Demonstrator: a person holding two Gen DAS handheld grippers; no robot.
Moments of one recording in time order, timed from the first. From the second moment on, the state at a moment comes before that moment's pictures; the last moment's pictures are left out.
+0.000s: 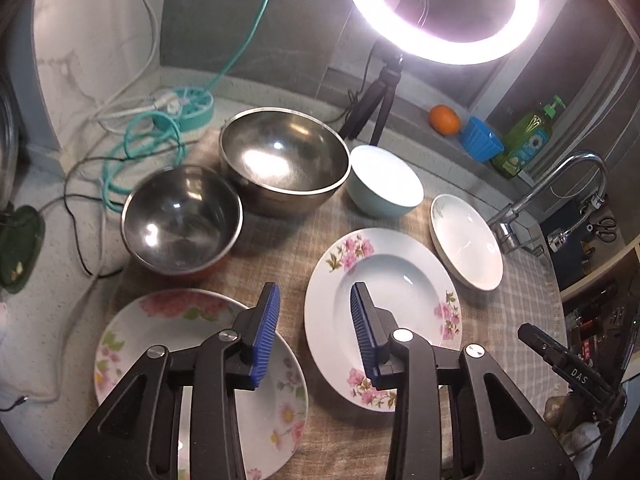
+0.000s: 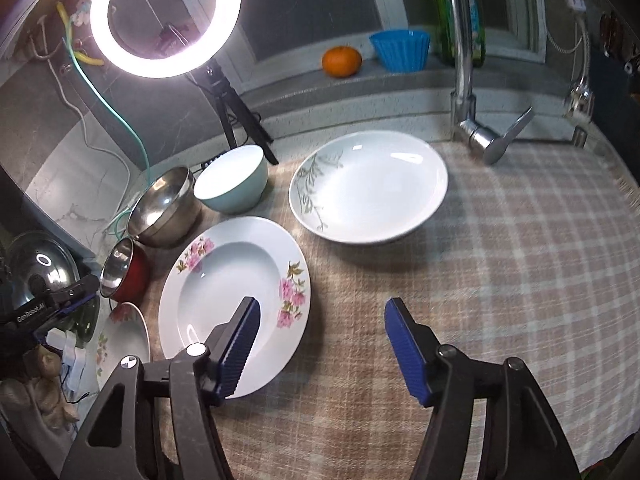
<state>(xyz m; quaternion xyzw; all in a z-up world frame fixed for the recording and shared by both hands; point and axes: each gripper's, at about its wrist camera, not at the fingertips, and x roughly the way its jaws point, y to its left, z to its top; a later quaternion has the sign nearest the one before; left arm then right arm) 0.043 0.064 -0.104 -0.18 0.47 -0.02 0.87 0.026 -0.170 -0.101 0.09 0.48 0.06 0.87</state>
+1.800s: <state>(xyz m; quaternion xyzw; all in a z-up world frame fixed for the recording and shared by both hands) 0.112 0.066 -0.184 -0.22 0.59 -0.07 0.78 0.095 -0.174 -0.195 0.24 0.60 0.15 0.75</state>
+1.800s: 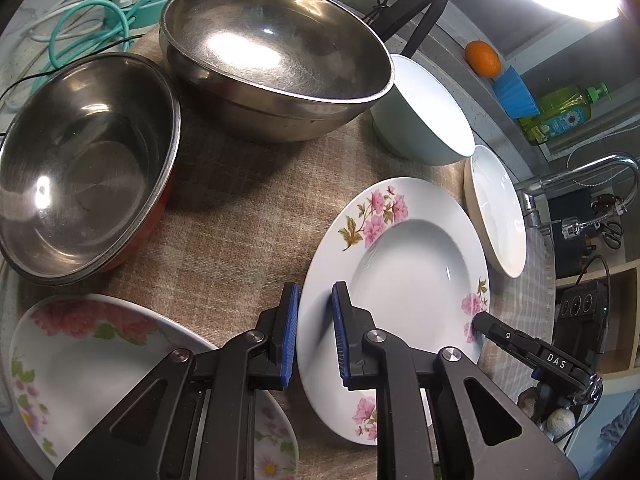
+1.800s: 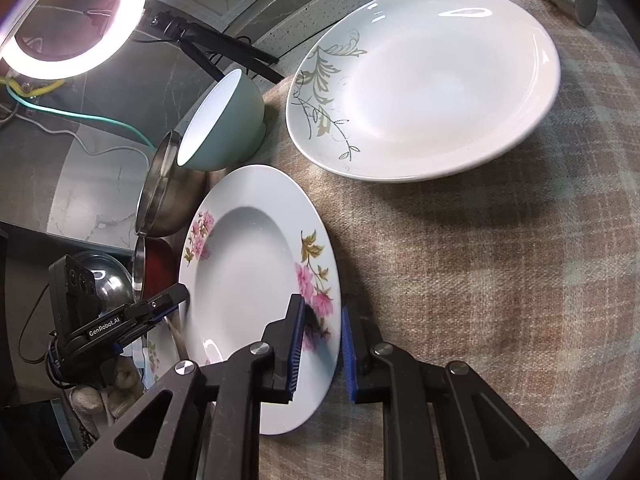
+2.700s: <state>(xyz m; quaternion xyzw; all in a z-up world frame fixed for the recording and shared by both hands) 0.086 0.044 -0.181 -0.20 0.59 -0.07 0.78 0.073 -0.178 -0.182 0.20 0.59 0.14 0.77</state>
